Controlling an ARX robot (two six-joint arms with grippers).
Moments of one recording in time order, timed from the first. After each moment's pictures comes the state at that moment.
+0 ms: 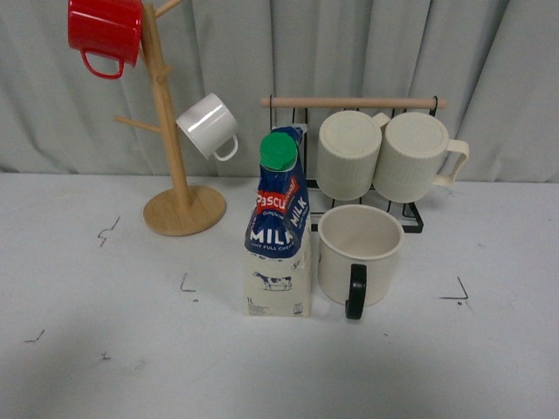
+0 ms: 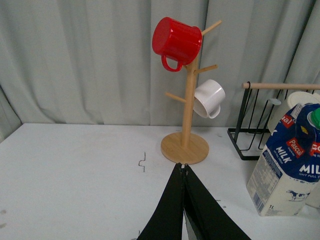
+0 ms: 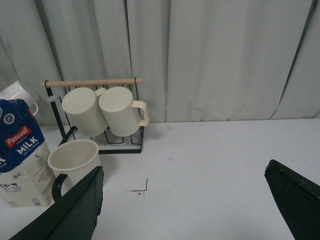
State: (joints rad) left arm 0.00 0.28 0.01 0.28 0.00 -0.01; right arm 0.00 0.00 0.01 0.00 0.00 0.01
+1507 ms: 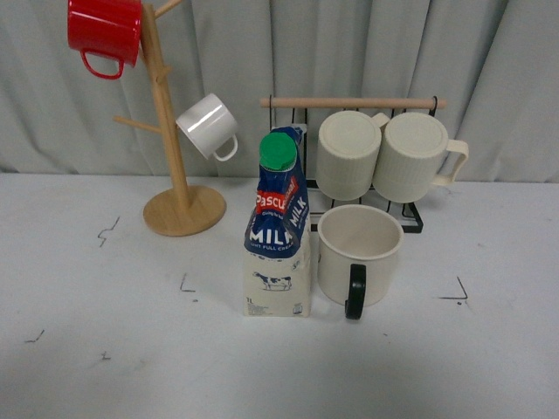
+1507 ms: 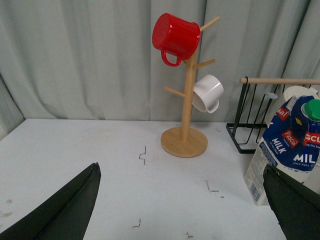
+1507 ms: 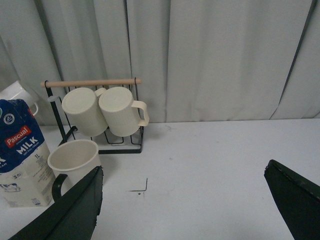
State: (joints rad) left arm 0.00 0.01 0.01 0.00 0.00 -0.01; right arm 0.00 0.00 0.01 0.00 0.00 0.01
